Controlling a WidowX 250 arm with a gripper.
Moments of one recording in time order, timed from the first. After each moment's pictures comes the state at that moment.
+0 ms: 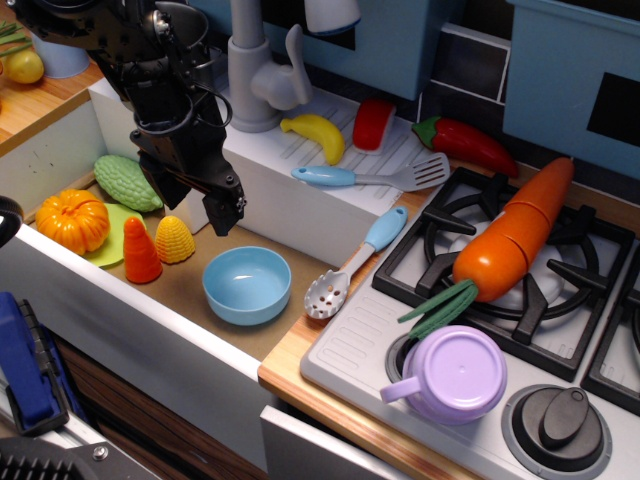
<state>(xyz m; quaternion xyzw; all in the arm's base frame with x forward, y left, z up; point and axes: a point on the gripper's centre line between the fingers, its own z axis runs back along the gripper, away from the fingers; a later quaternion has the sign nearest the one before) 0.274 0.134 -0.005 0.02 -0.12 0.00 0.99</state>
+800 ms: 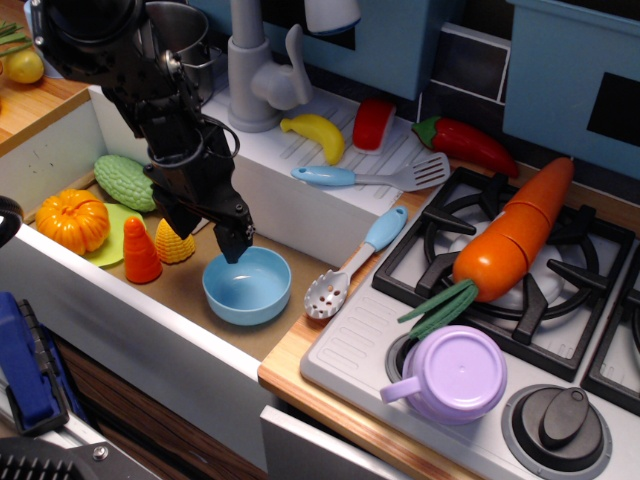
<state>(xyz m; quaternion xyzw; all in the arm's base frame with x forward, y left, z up) 0.278 0.132 -0.042 0.00 -0.11 0.00 0.99</state>
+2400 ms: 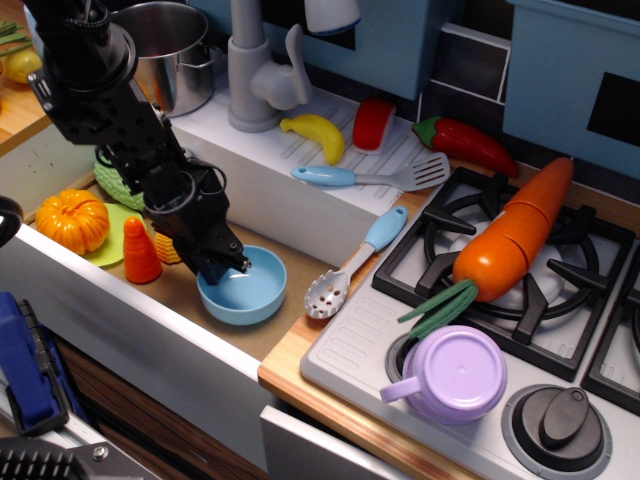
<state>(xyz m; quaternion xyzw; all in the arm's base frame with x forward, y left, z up) 0.268 0.129 -0.059 -0.01 -0.11 0.01 0.99</state>
